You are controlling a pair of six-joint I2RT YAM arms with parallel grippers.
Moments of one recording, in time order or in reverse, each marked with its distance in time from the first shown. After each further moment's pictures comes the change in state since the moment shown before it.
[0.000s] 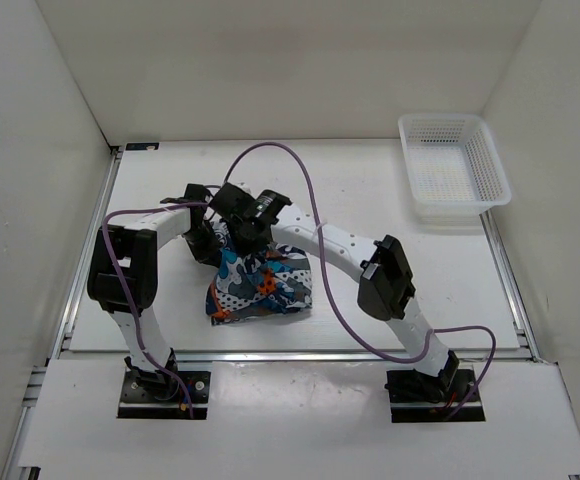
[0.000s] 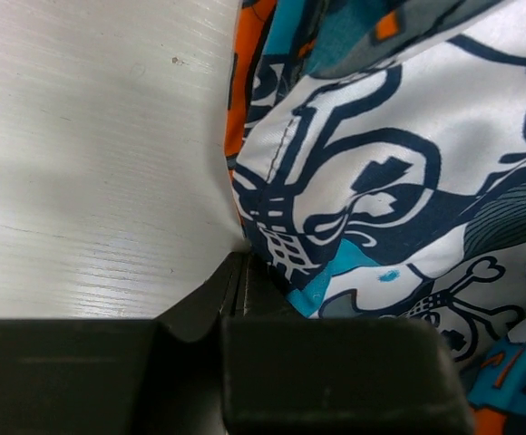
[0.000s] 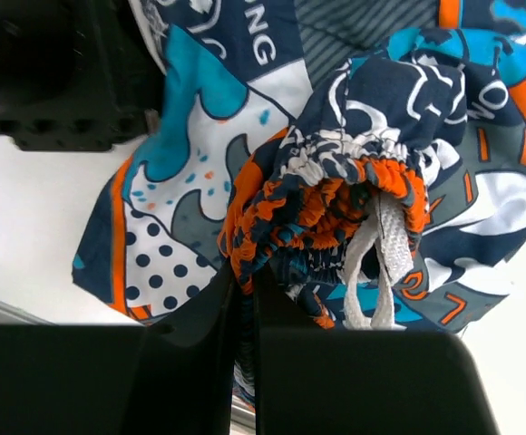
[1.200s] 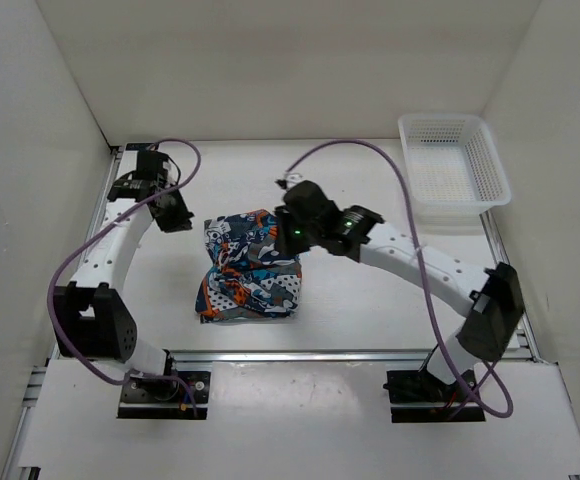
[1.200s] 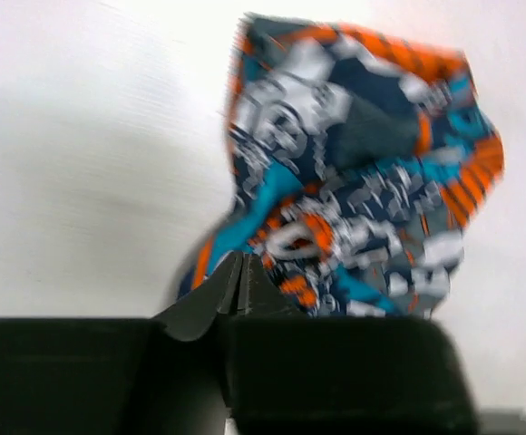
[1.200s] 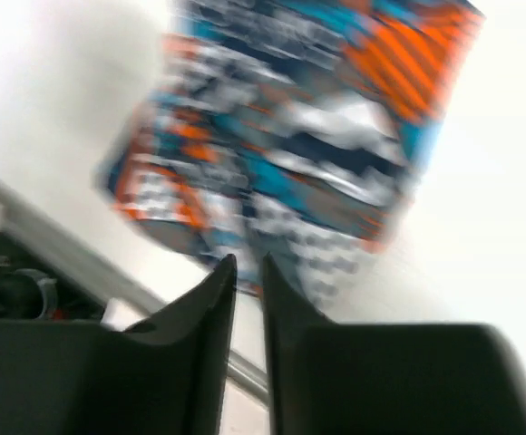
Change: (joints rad) left arm 0.137 -0.330 0.192 -0.196 -0.060 0.164; right arm -0.063 -0.598 -0.652 0.421 -0.127 -0.040
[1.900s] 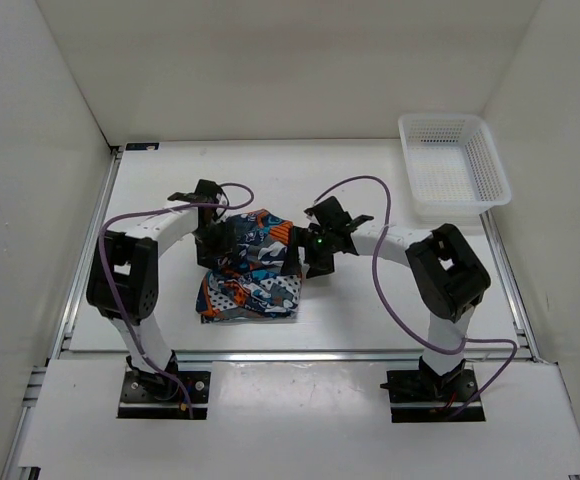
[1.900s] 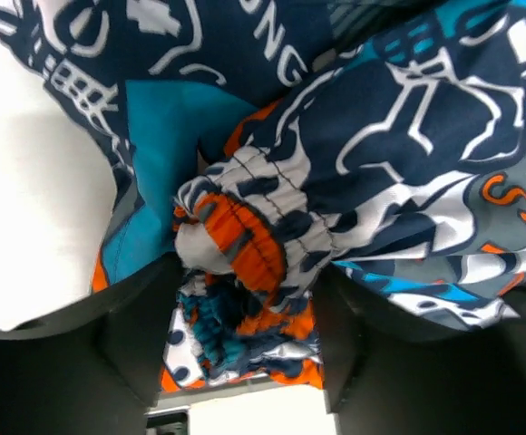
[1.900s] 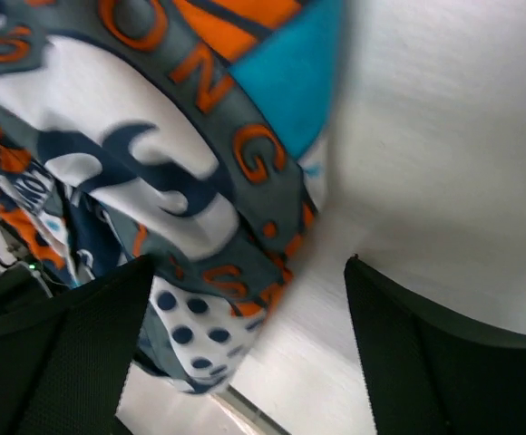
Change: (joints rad) left arm -0.220 0.256 -0.149 0.083 0.144 0.077; right arm -0.322 0.220 -0.377 0.278 -0.472 0.114
